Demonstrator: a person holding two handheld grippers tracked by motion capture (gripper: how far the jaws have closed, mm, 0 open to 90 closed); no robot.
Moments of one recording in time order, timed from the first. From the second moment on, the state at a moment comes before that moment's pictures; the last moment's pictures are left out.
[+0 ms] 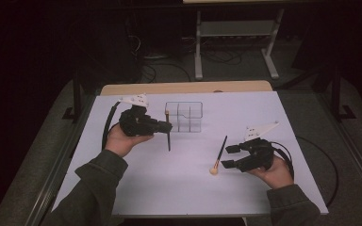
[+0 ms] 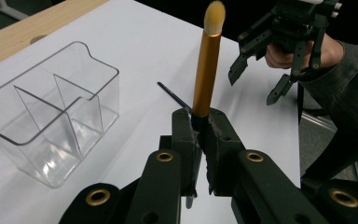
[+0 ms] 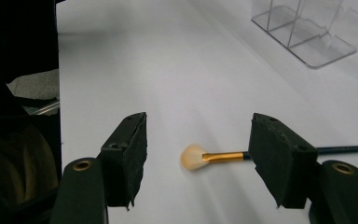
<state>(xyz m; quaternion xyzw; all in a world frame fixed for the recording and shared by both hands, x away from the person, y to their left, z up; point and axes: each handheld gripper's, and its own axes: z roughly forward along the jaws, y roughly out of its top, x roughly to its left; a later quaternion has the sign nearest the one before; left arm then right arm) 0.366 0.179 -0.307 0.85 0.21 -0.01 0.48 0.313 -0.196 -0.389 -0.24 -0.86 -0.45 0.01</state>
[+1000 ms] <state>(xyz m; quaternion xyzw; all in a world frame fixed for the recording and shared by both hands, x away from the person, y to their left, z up) 0.419 0.176 -0.273 0.82 0.27 0.03 0.51 0.308 -0.219 -0.399 -0.26 -0.85 -0.45 -0.01</state>
